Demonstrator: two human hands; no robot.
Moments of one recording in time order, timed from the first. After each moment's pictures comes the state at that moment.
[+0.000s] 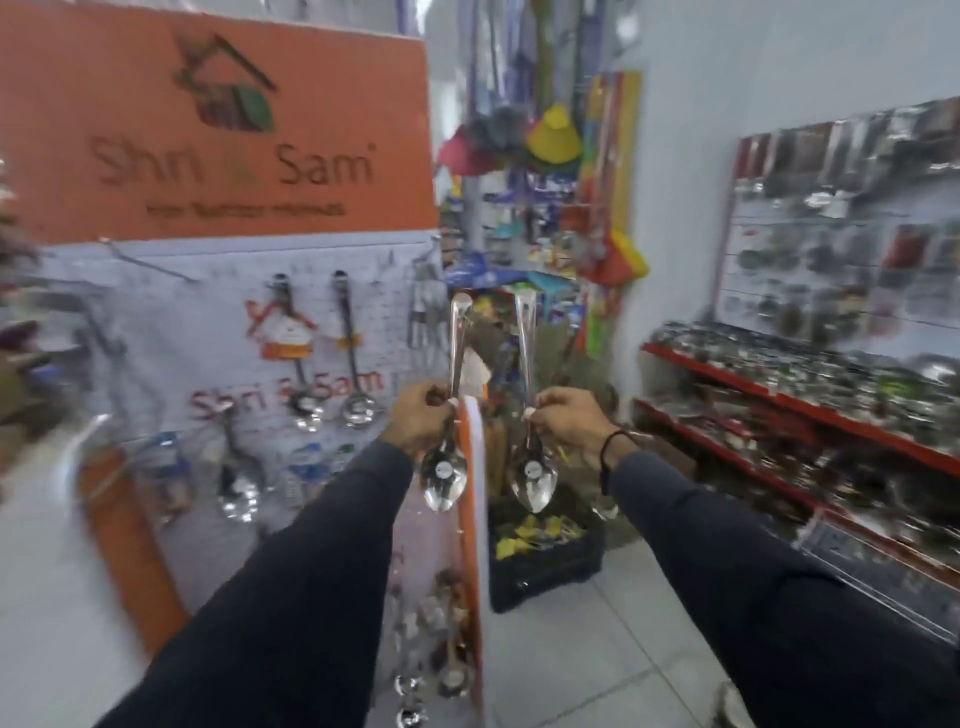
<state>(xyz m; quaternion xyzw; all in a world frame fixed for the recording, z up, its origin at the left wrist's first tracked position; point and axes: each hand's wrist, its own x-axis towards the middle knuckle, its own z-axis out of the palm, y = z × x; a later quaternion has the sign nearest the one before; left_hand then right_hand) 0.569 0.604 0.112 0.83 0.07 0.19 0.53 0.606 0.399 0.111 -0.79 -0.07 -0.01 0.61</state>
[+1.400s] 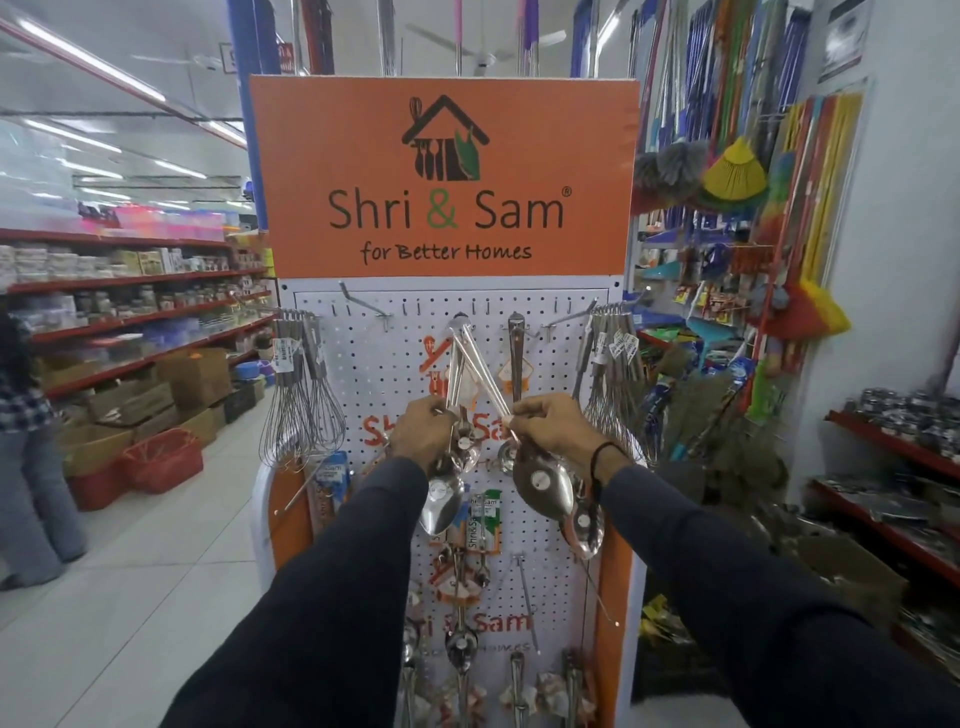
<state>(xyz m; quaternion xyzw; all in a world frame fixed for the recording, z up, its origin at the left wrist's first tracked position) 0.547 0.814 0.146 0.79 0.24 0.31 0.48 0.632 0.651 0.161 -0.77 -0.27 0.10 0.56</state>
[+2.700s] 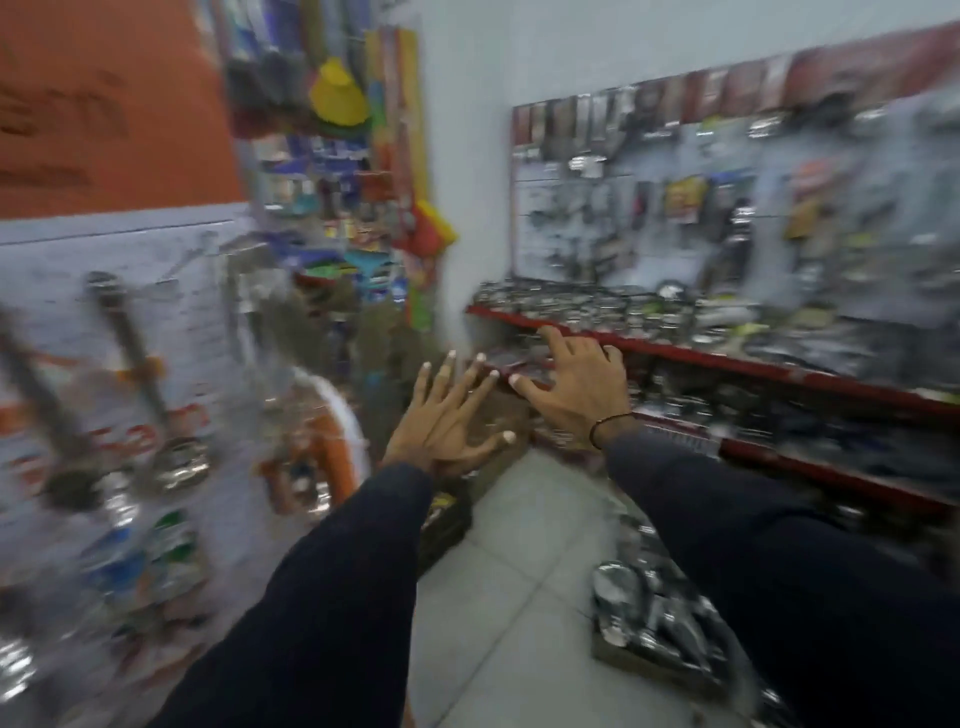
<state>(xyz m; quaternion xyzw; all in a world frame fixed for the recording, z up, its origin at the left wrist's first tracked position) 0.637 0.528 0.070 0.92 -0.34 0.18 0.00 0.593 0.322 0.096 -0.95 0.07 -0.31 0.08</state>
